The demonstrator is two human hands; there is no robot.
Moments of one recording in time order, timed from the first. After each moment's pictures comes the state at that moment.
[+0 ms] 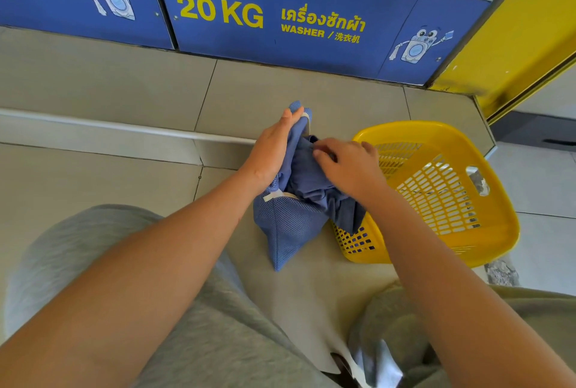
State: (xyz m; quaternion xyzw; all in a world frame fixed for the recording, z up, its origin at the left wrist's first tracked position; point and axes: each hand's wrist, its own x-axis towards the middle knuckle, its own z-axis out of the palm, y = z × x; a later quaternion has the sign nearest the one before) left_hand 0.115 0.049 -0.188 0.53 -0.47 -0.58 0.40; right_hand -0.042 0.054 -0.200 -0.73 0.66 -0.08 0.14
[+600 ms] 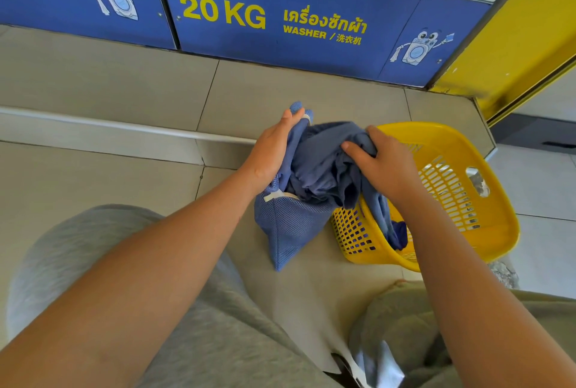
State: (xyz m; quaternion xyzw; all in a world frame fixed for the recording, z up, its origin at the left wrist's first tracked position) left_hand 0.122 0.050 -0.191 0.52 -0.48 -0.59 0.39; right_hand -0.081 0.063 -0.178 -0.71 0.66 -0.20 0.14
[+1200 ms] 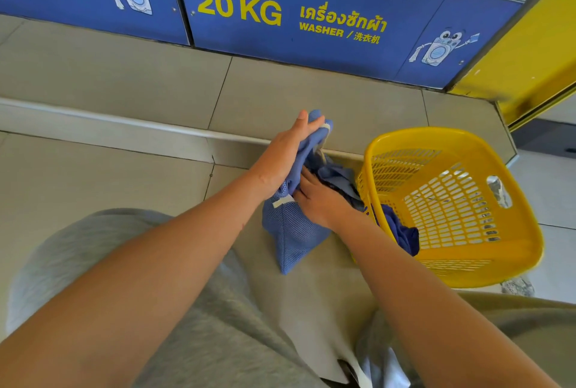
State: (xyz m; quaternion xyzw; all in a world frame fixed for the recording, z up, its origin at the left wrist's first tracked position) left_hand 0.129 0.048 -0.191 0.49 -0.48 -0.63 0.36; right_hand 0.001 0.059 -0.288 -0.80 0.53 0.00 0.29
